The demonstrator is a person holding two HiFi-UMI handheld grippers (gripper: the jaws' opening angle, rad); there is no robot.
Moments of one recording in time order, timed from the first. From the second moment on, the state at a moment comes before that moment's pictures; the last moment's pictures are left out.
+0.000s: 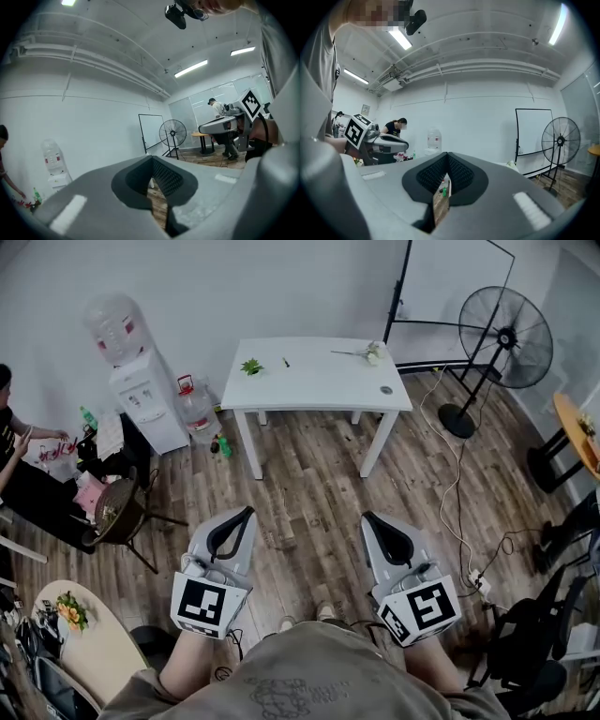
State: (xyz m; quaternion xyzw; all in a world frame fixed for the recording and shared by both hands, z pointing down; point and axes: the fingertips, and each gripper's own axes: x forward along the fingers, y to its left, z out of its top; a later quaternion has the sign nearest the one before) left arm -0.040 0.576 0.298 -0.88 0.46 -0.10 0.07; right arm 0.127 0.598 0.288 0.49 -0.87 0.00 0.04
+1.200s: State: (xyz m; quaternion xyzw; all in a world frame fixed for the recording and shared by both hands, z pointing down) left arm 0.023 0.468 0.306 -0.85 0.51 -0.11 0.06; right arm 0.221 0.475 0.295 0.50 -0.87 0.00 0.00
